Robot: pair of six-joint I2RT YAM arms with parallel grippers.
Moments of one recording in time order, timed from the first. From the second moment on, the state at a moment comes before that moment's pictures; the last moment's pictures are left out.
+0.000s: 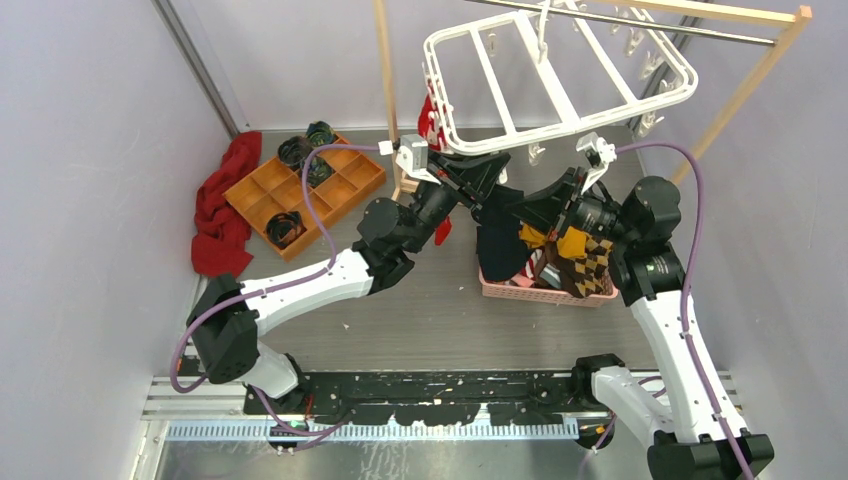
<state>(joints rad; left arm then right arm) -0.98 1.50 1.14 0.94 -0.15 -0.42 0.12 0.86 0.96 -0.03 -0.97 0.40</state>
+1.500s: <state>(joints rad) -0.92 1.50 1.13 1.00 -0.07 -0.51 0.09 0.92 0.96 0.16 -1.09 0.55</state>
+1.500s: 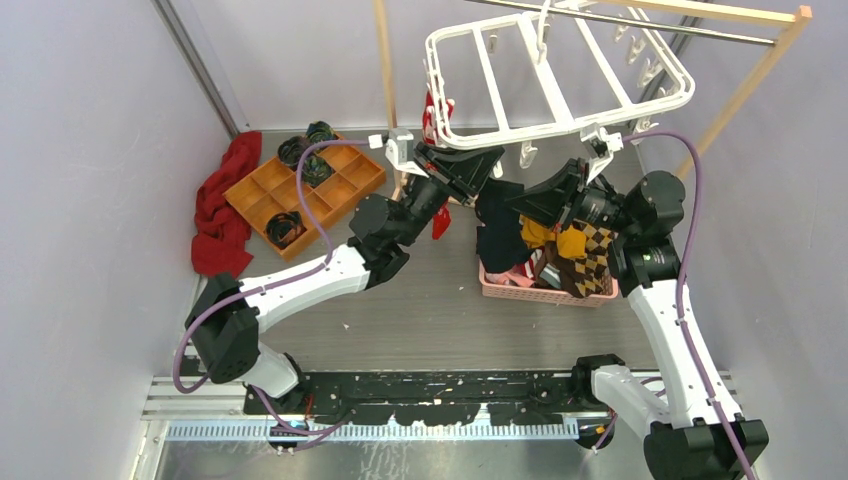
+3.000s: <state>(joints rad) -0.90 1.52 1.13 1.05 -0.01 -0.63 0.08 1.00 0.93 0.50 -1.12 0.87</state>
